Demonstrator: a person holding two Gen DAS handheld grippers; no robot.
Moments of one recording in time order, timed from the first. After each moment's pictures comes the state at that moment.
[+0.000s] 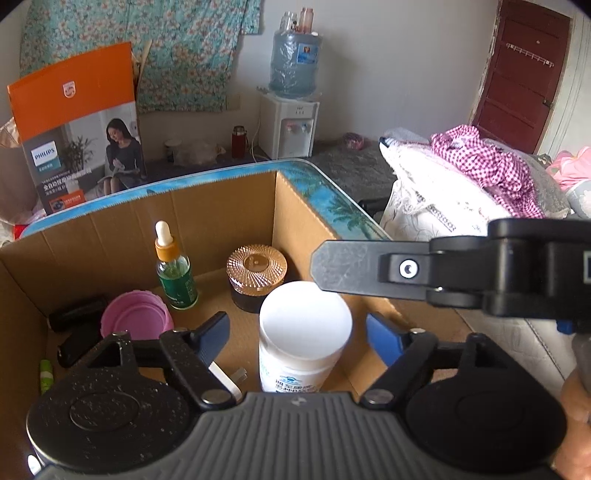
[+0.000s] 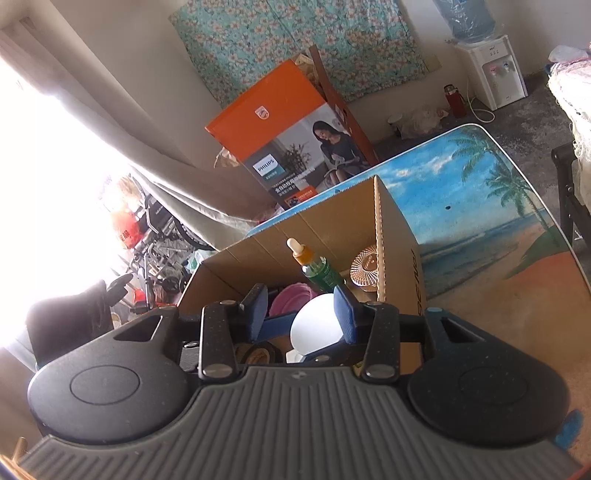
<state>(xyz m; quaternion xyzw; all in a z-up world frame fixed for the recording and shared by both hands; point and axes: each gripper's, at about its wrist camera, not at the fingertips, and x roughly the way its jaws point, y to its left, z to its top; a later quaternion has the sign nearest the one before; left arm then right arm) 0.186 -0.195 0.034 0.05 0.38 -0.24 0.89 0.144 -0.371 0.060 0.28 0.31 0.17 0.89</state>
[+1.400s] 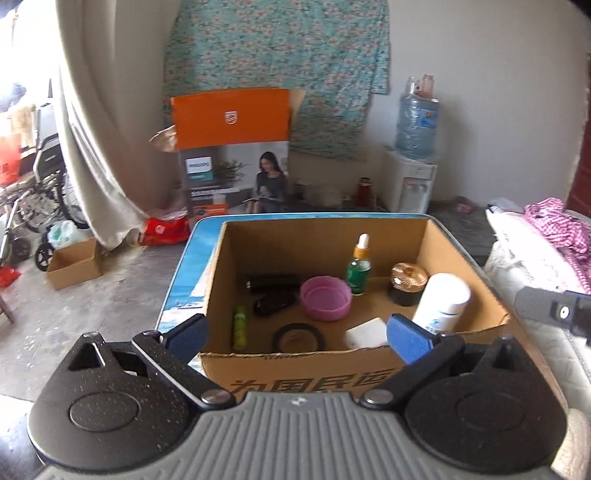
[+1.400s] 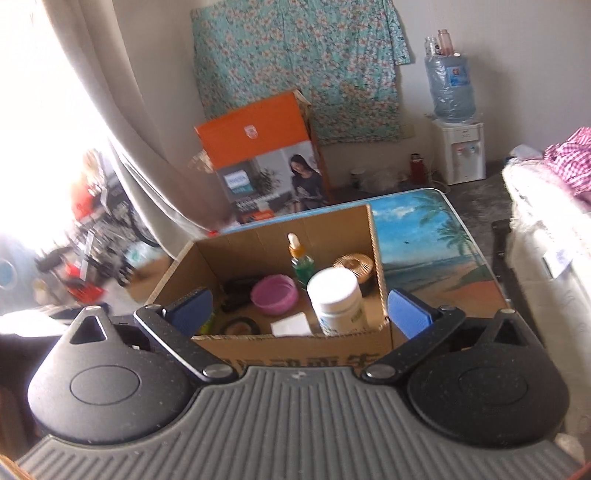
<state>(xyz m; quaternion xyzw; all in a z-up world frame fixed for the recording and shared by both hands) 0.078 -0.058 0.095 0.01 0.32 -0.05 0.95 0.019 -0.296 0.115 0.12 0.27 0.06 0.95</state>
